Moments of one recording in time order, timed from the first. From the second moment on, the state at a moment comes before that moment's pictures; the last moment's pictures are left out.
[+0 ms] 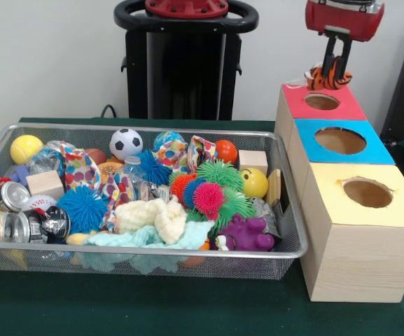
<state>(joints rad) 0.25 -0.84 -0.26 1.85 0.27 0.61 2.09</state>
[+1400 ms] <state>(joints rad) 0.24 -0.73 -0.22 1.90 0.36 0.31 2.09</state>
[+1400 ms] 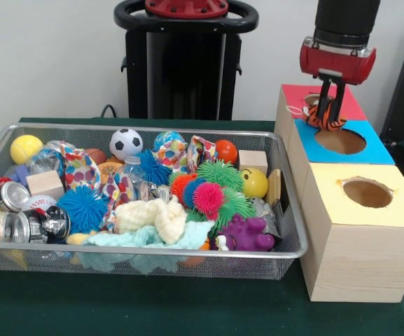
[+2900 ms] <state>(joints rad) 0.39 -0.84 -0.27 2.00 0.42 0.39 2.09</state>
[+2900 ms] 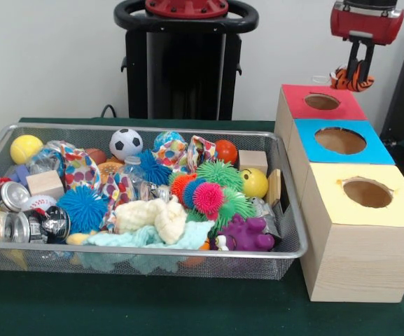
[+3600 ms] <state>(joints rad) 0.36 -0.80 -0.27 2.02 0.44 0.39 2.09</state>
